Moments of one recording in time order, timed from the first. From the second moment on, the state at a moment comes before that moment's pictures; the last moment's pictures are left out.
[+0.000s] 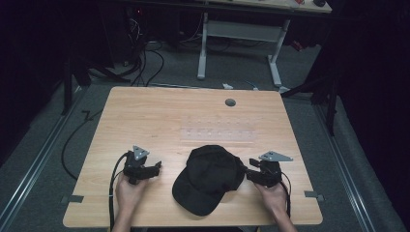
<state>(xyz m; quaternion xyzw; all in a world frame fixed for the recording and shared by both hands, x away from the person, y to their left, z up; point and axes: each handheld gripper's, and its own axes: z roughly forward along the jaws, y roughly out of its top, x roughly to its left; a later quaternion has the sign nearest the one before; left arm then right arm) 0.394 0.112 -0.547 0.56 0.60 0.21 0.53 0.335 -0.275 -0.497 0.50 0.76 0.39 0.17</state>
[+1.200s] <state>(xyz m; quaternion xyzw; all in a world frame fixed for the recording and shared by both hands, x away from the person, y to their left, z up) 0.394 0.112 -0.547 0.56 0.60 0.21 0.53 0.343 -0.241 -0.527 0.46 0.80 0.33 0.20</state>
